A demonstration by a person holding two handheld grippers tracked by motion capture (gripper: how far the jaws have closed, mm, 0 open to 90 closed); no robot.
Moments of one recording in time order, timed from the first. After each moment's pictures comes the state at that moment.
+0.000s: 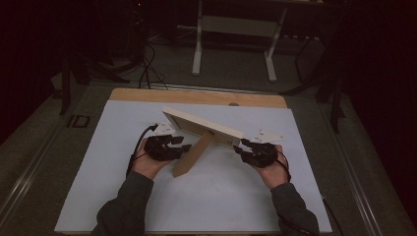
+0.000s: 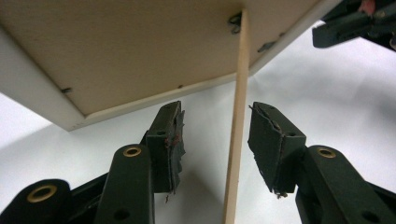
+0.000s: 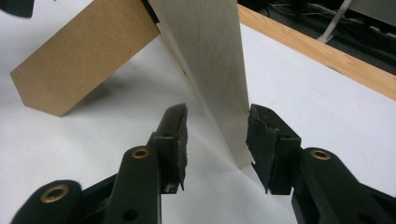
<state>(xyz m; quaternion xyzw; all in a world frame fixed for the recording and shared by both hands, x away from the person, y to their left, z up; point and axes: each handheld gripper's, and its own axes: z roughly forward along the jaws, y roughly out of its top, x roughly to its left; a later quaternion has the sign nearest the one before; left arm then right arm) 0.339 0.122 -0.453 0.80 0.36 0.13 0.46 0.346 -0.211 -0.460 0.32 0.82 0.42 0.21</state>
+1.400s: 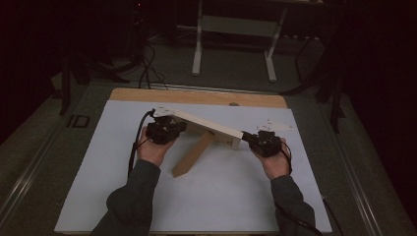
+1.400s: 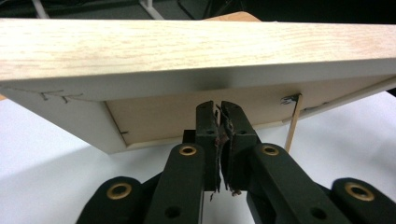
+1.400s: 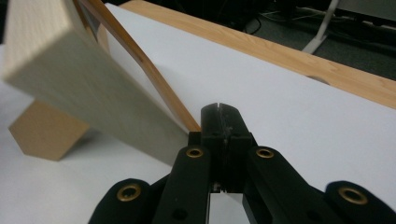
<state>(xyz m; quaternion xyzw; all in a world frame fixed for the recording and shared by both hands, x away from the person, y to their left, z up) 0.368 0.116 -0.426 0.76 0.43 0.16 0.46 0.366 -0.221 -0.443 0.37 0.79 0.46 0.19</state>
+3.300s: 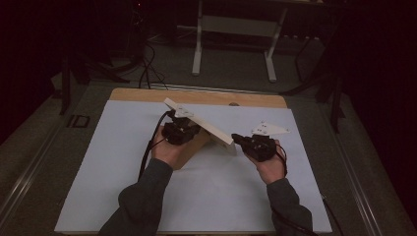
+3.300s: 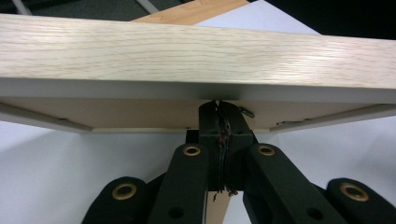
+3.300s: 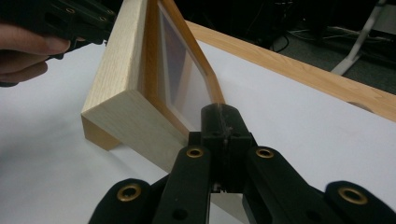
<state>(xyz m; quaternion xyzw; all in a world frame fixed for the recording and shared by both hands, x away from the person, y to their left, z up) 0.370 0.073 -0.423 0.79 0.40 0.15 0.43 0.346 -0.201 -0.430 0.32 0.79 0.49 0.17</state>
